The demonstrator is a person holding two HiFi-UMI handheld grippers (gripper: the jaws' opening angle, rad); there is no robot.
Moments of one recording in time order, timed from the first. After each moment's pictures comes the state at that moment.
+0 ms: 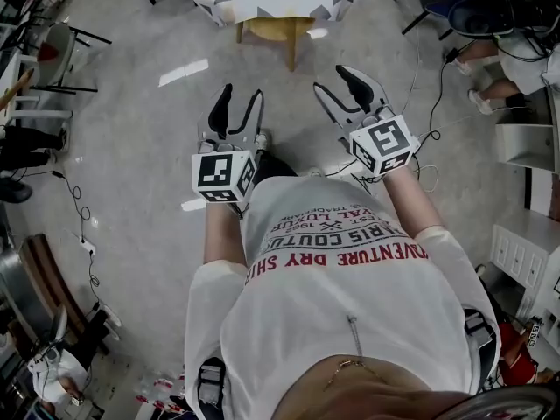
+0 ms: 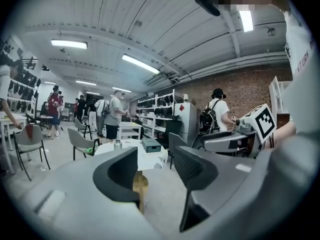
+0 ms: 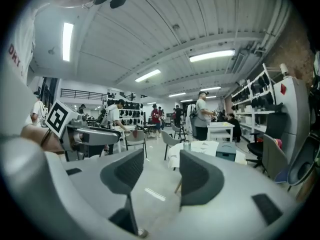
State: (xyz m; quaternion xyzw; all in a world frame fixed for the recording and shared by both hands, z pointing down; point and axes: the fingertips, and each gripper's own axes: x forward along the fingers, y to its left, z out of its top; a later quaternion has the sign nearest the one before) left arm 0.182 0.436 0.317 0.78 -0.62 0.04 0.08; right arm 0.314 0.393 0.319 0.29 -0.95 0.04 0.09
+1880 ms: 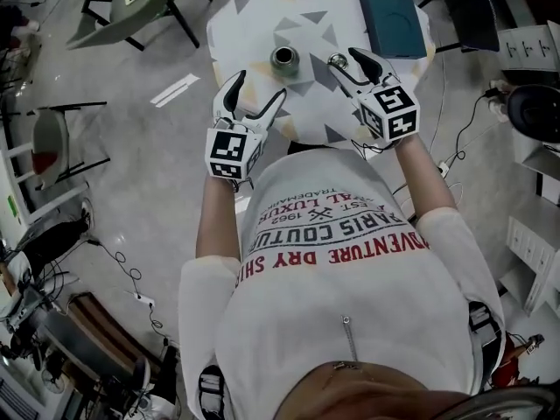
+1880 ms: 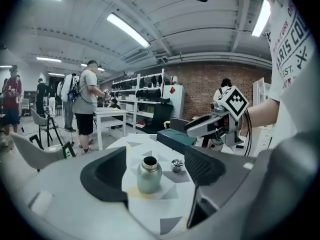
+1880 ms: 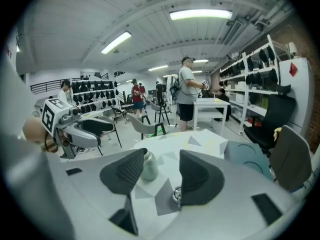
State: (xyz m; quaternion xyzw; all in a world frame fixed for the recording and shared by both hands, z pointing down) left arm -0.042 -0.027 0.408 0.88 -0.45 0.13 0.11; right arm 0.090 -0.075 0.408 0.36 -0.90 0.13 0.22
